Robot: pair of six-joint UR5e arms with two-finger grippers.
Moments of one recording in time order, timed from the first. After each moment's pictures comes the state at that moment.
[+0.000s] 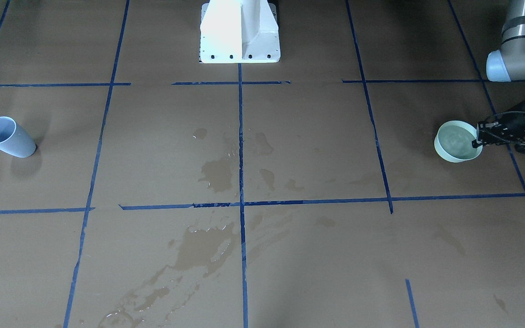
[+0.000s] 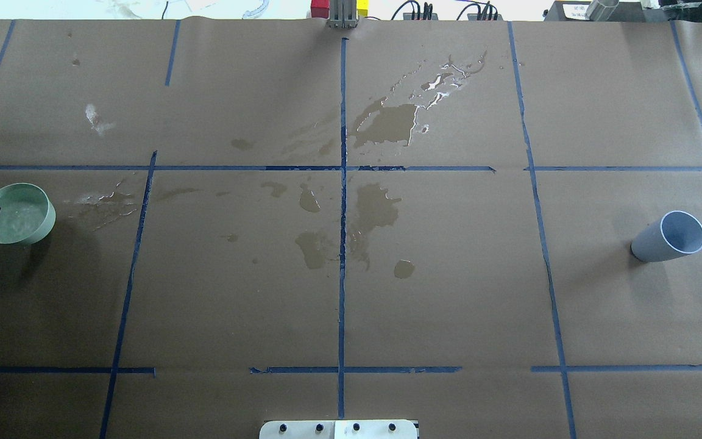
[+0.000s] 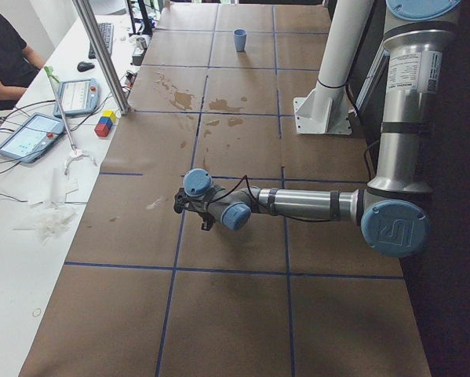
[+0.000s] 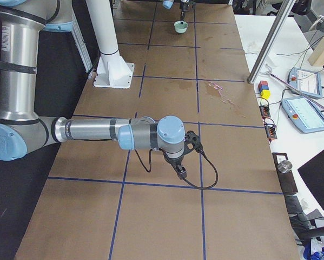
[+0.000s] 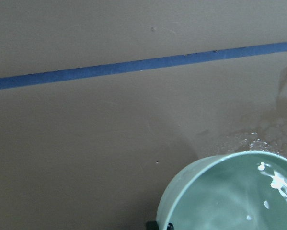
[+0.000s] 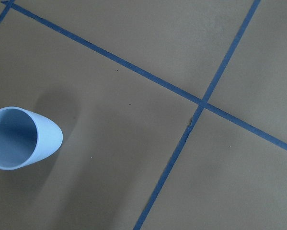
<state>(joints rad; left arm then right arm) -1.15 -1.58 -1.47 -2.14 -2.43 -0.47 1.61 -1.72 1.79 -1.54 2.41 -0.44</state>
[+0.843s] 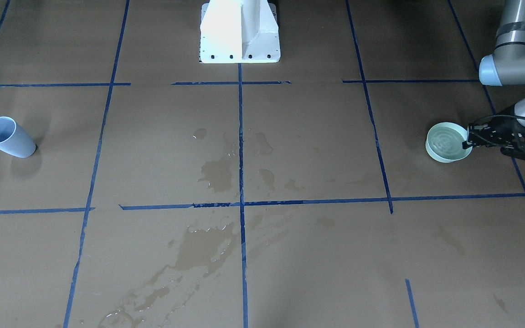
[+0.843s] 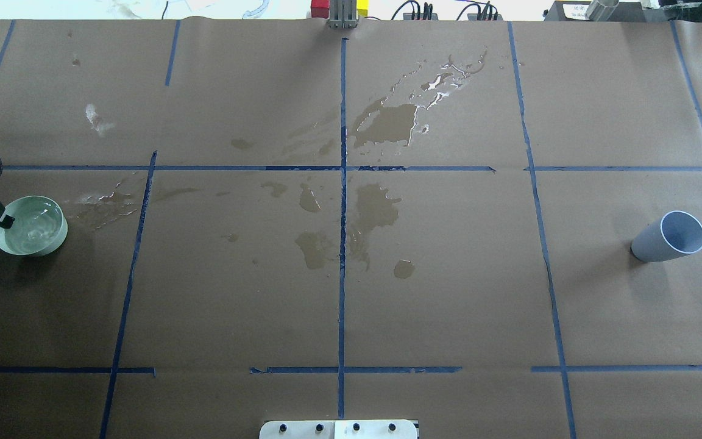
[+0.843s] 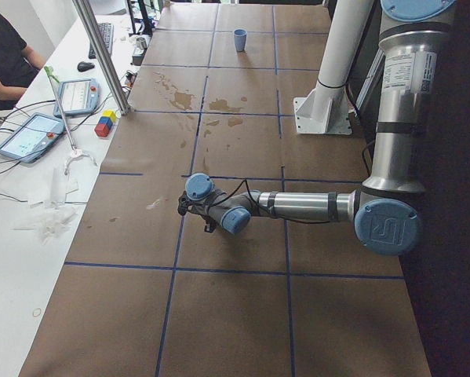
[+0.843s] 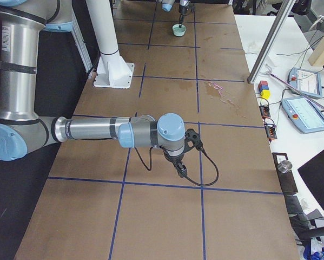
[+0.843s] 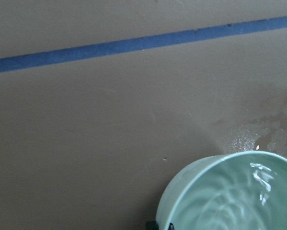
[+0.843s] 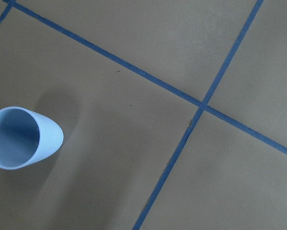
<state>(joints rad) -1.10 -1.59 -1.45 -2.16 -2.44 -0.46 1.61 -1.72 1.81 -1.54 2.41 -0.44</state>
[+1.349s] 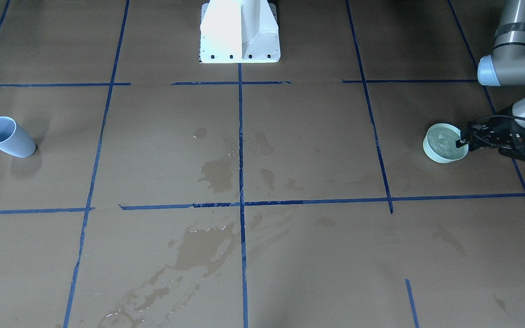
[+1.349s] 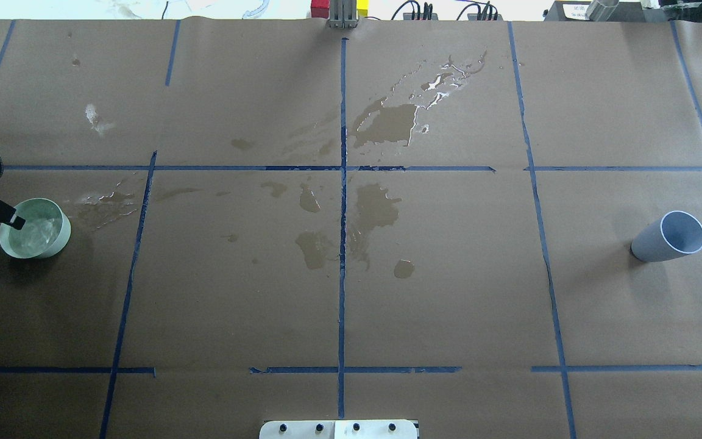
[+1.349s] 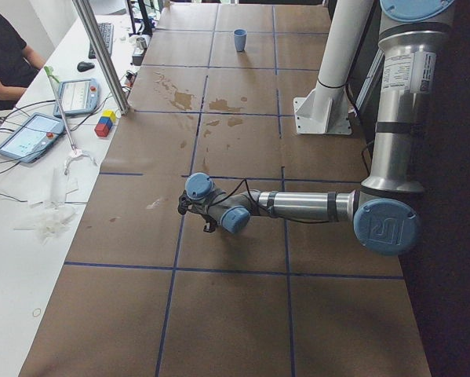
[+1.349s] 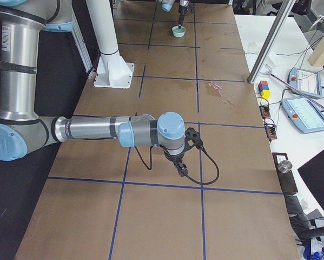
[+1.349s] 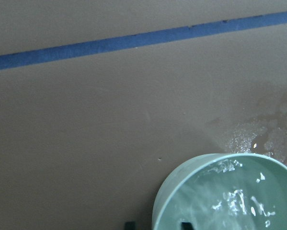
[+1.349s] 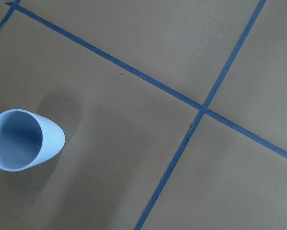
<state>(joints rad) -1.11 -1.59 -1.46 -2.17 -2.44 -0.46 1.61 -1.72 1.82 -1.54 2.41 -0.44</state>
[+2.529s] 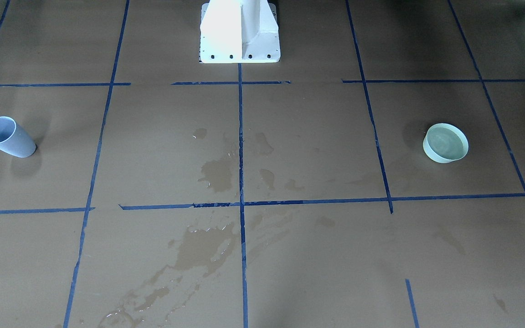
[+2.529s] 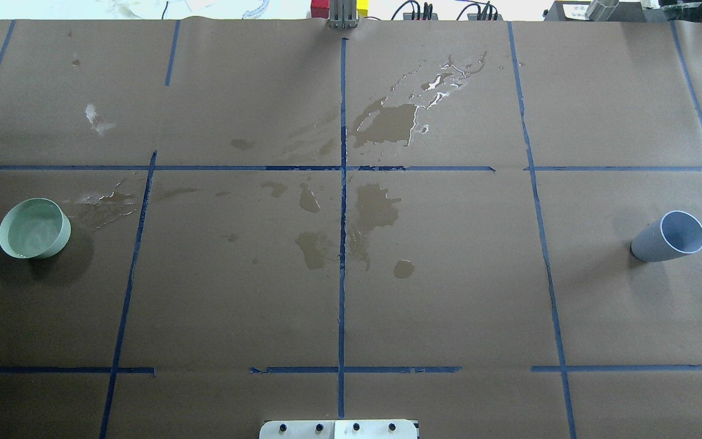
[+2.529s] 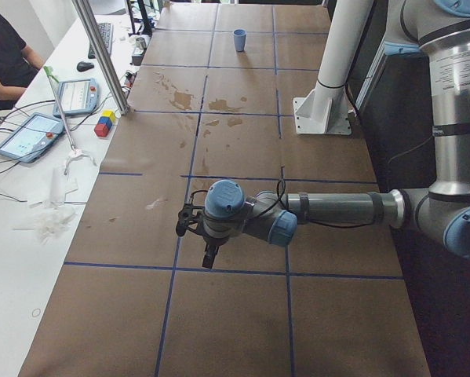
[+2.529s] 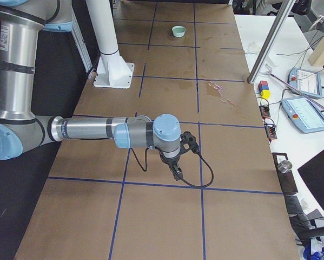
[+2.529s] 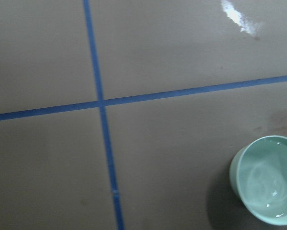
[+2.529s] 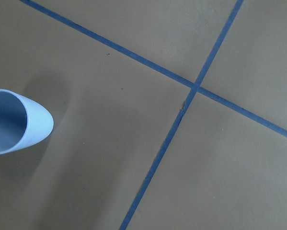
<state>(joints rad) -1.56 -1.38 -1.75 -1.80 -2.35 0.00 1.60 -1.76 1.82 -1.54 2.37 -0.42</state>
